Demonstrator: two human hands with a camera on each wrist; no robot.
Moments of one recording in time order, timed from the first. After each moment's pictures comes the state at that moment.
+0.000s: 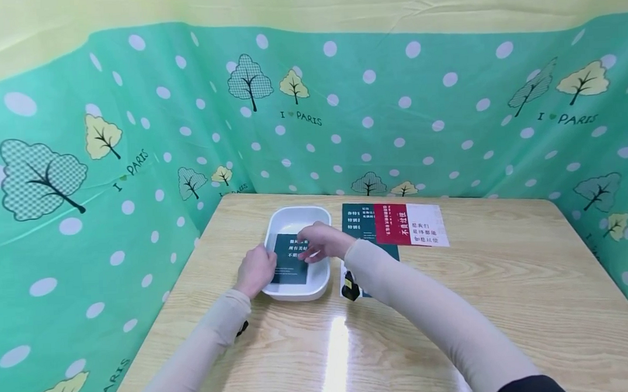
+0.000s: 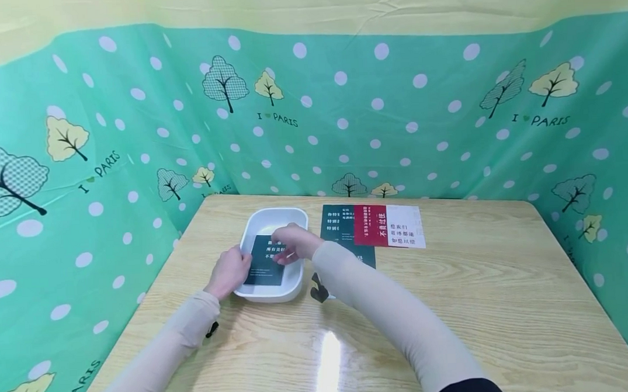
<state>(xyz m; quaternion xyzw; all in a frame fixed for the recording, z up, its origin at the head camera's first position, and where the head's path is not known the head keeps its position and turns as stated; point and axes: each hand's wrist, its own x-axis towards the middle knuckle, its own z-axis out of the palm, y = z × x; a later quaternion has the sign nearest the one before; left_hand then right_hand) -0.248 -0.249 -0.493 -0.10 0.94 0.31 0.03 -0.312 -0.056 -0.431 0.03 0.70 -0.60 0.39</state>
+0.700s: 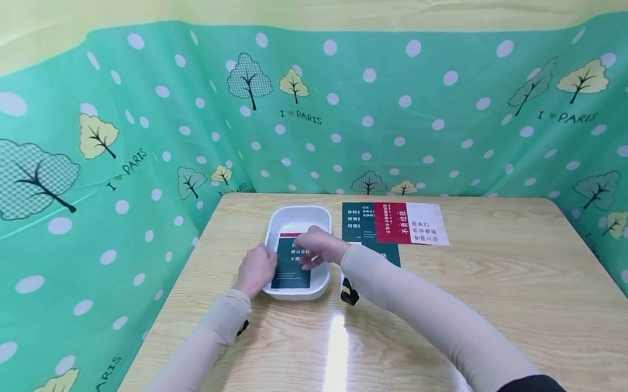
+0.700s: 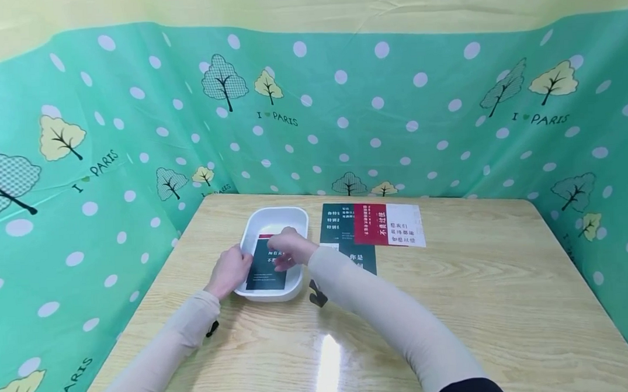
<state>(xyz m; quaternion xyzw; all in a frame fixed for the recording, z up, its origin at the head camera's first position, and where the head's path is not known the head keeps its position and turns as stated) -0.250 -0.248 -0.494 -0.10 0.94 0.31 0.04 -0.298 -0.062 -0.435 0.01 0.73 -0.58 0.37</state>
